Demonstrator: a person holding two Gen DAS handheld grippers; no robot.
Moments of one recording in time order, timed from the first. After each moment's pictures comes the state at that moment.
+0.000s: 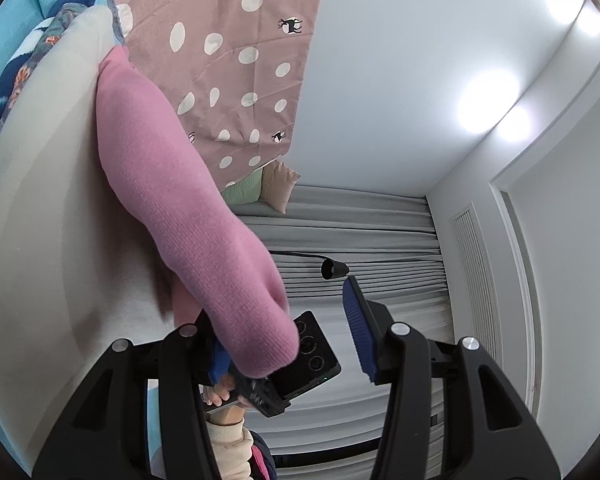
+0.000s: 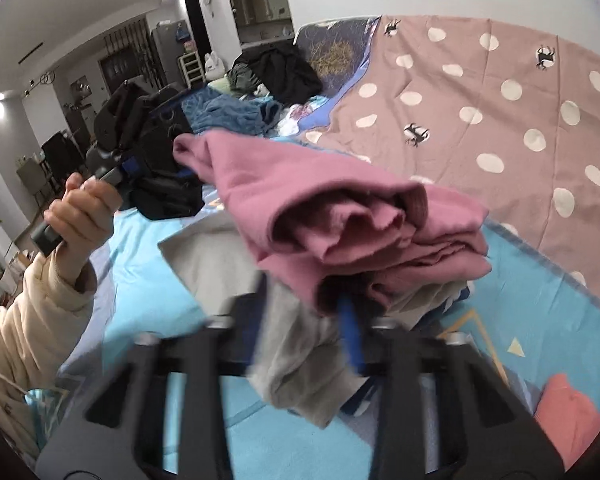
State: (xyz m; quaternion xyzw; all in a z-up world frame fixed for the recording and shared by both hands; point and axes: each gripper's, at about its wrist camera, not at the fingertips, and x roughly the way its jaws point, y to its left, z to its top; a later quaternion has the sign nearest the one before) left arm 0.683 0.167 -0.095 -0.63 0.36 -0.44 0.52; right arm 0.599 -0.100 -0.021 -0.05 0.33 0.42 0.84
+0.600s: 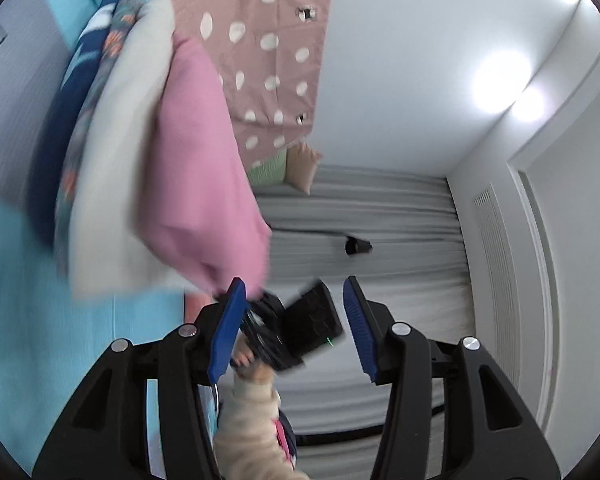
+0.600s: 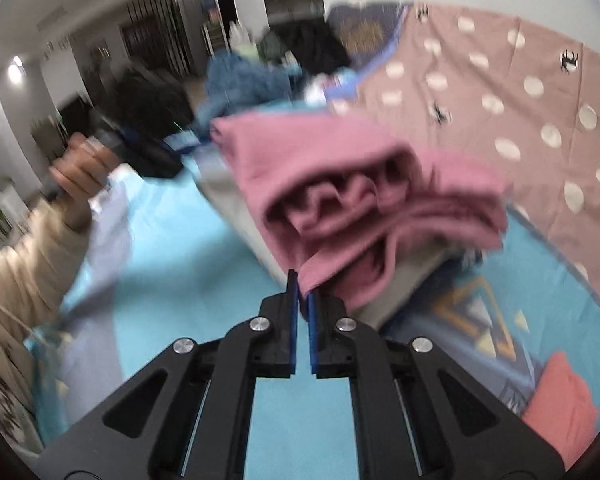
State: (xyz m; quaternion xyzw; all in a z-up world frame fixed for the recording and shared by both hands) left arm 0.599 0.200 -0.100 -0.60 0.40 -0.44 0.54; right arm 0.549 -0.108 -0.037 -0.13 0.38 0.43 0.81
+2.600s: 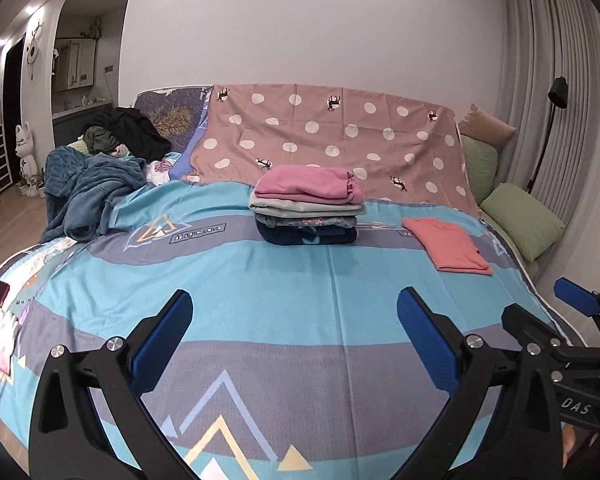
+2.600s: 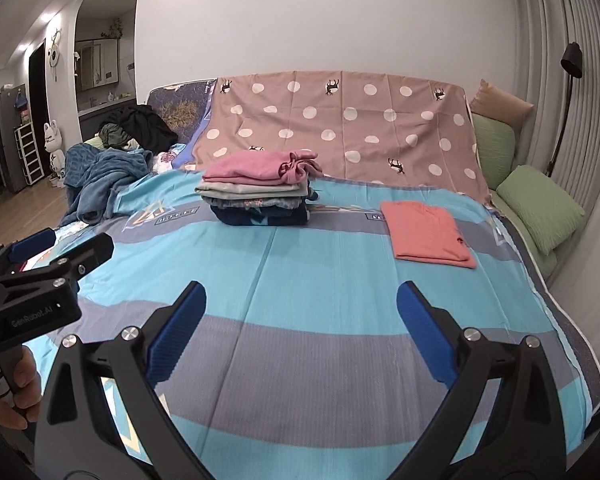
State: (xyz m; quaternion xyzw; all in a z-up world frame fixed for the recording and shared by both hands) left arm 0.218 0.077 0.040 -0.04 0.27 -0.04 0.96; right arm 0.127 -0.100 0.024 -0.02 0.26 0.02 0.97
